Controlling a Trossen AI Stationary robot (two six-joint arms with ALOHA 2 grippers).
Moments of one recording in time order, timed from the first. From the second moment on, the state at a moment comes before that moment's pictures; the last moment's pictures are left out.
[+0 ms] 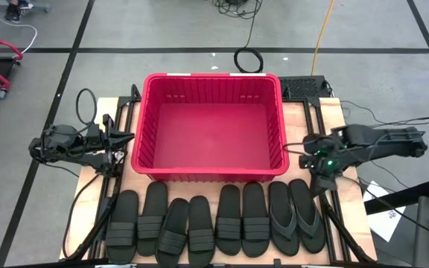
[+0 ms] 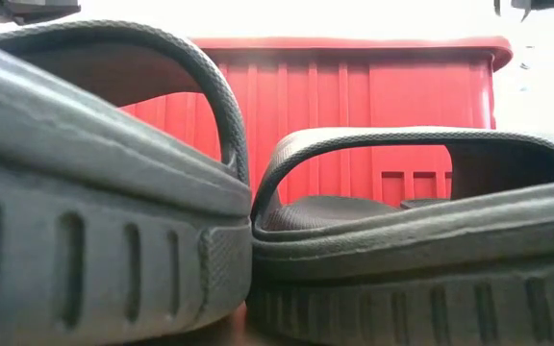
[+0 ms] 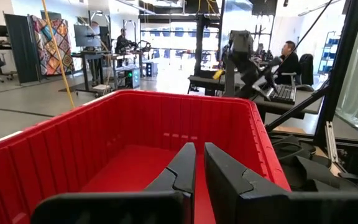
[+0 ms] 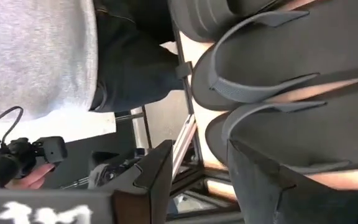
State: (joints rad) left arm -0.18 0.01 0.56 -0.53 -0.37 -0.03; right arm 0.09 0.74 0.82 -1.13 -0.79 0.63
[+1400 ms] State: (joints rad) left arm -0.18 0.01 0.56 -0.60 -0.37 -0.03; right arm 0.73 0.82 0.30 -0.25 -0.43 1.49
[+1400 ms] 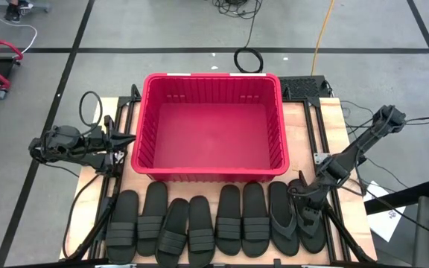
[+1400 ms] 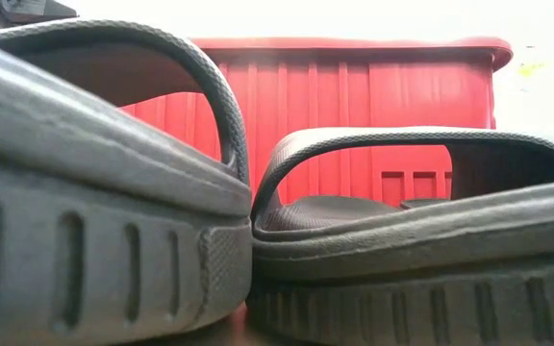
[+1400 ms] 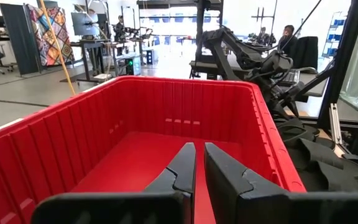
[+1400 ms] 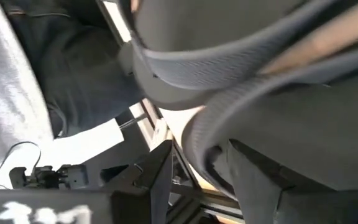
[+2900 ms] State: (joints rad) left arm -0.18 0.01 0.56 -0.60 -0.37 -0.01; right arm 0.79 0.76 0.33 0.03 -0.46 1.64
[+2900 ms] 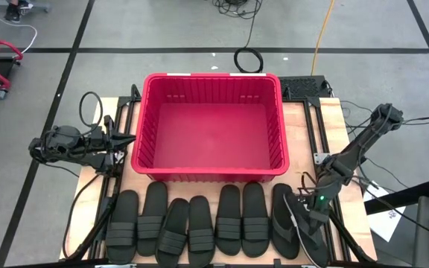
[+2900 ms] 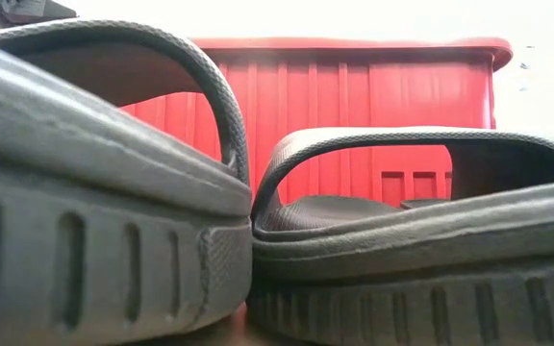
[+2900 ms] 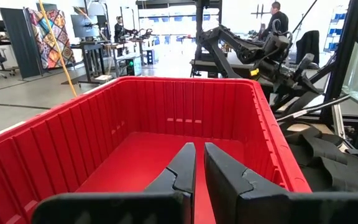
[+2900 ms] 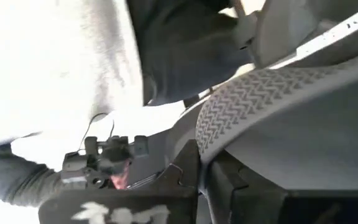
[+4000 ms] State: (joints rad) left arm -0.18 0.01 0.56 -0.60 -0.37 -0.03; right arm 0.51 1.01 1.16 -0.63 -0.57 0.95
